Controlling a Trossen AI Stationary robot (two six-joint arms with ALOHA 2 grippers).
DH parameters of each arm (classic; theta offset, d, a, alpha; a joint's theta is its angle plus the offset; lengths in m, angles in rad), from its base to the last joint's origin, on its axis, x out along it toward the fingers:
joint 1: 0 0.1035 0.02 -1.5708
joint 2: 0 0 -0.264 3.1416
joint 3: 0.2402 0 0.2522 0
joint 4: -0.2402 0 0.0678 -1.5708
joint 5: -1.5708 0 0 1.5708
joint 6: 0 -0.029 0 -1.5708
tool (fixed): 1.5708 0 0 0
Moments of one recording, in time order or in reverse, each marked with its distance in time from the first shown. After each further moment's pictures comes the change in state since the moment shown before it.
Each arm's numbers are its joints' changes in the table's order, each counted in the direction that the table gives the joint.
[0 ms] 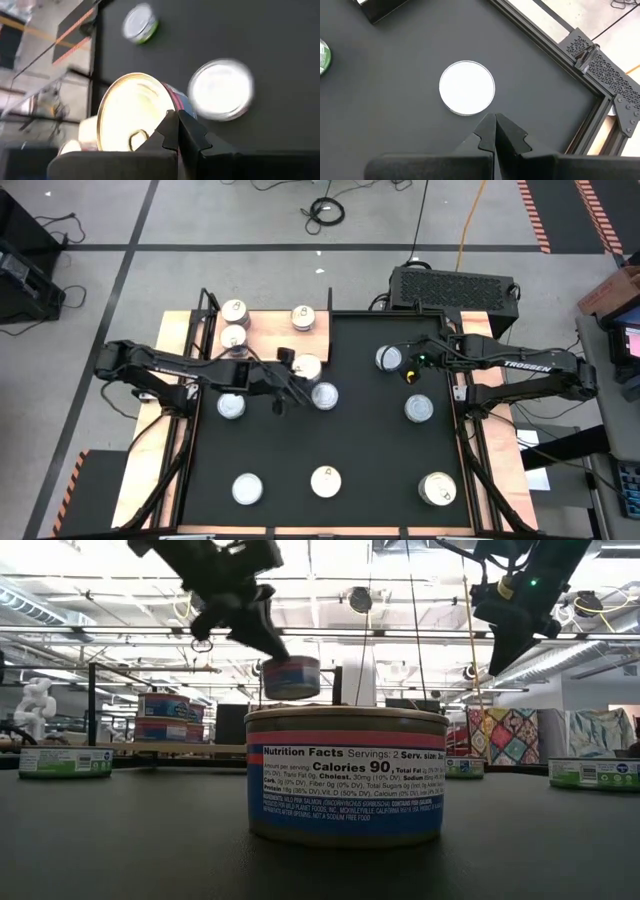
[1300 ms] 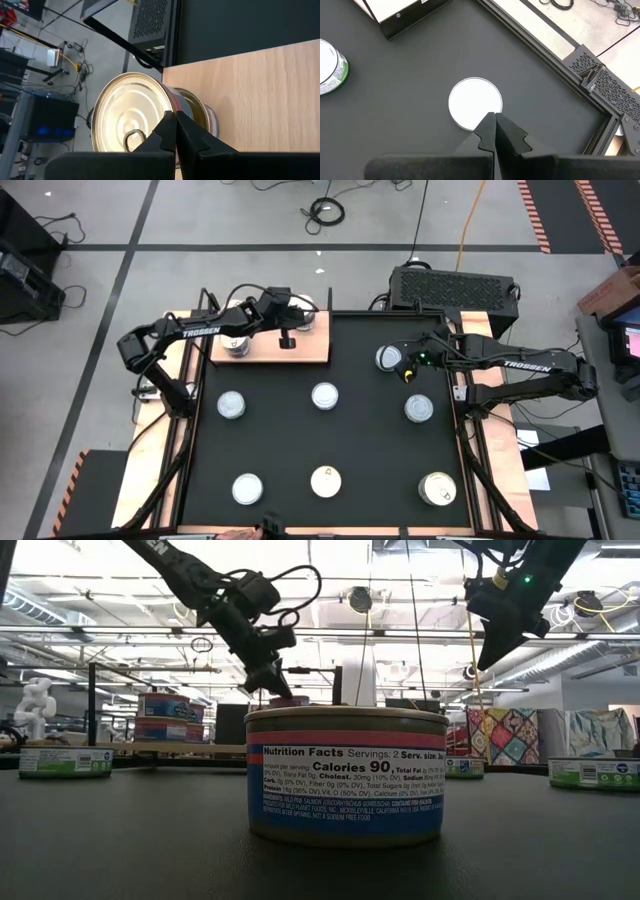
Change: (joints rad) left arm 0.596 0.211 0.137 0.140 -0.251 -0.278; right arm 0.000 0.000 0.000 0.085 0.003 0.061
